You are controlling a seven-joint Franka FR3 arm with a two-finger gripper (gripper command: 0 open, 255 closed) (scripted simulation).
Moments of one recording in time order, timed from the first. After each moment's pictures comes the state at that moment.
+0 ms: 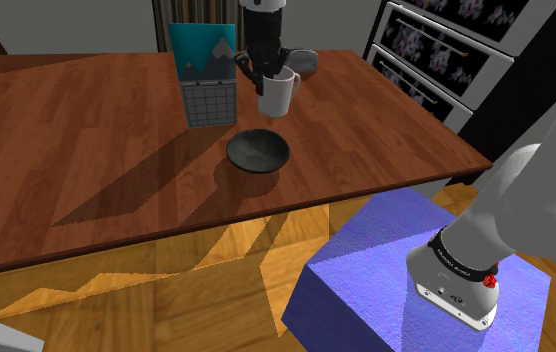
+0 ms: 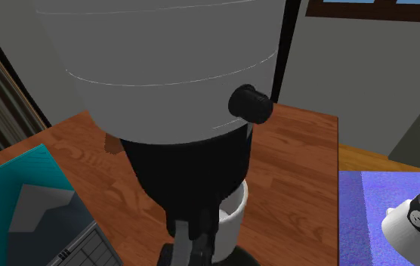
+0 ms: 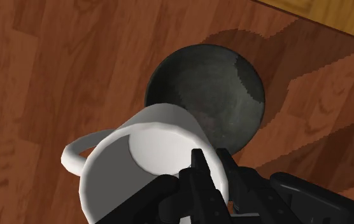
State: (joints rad) arm 0.12 0.09 0.17 -1.79 -0.03 1.81 0.45
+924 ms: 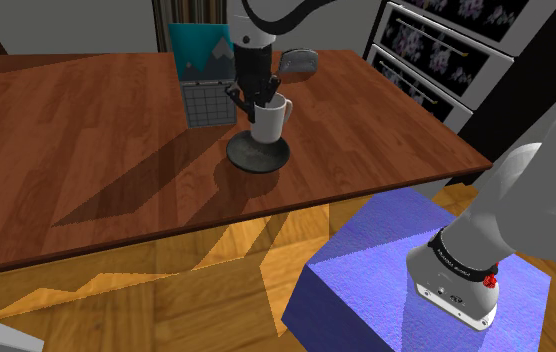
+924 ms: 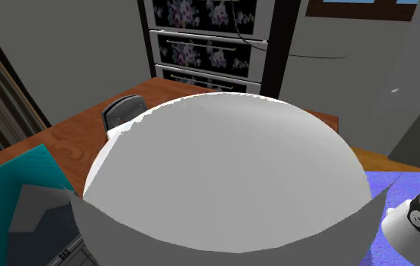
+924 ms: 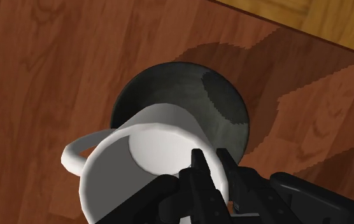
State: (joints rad) arm 0.16 0.09 0.21 -1.91 -0.04 1.94 0.53
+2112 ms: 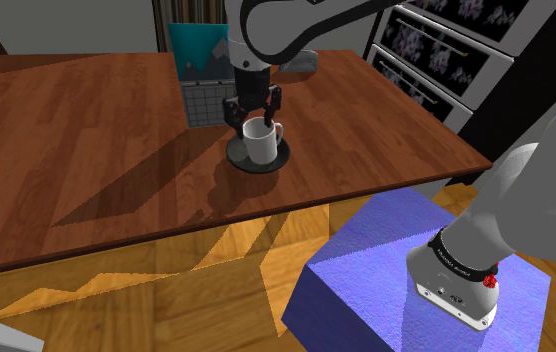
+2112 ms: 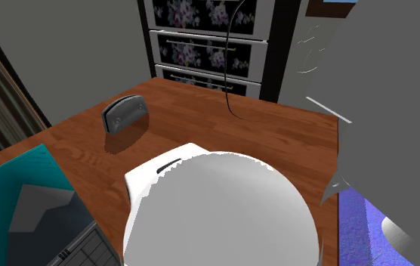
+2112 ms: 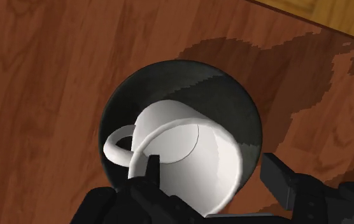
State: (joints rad) arm 0.16 0.12 0.21 -1.98 -0.04 2.04 0.54
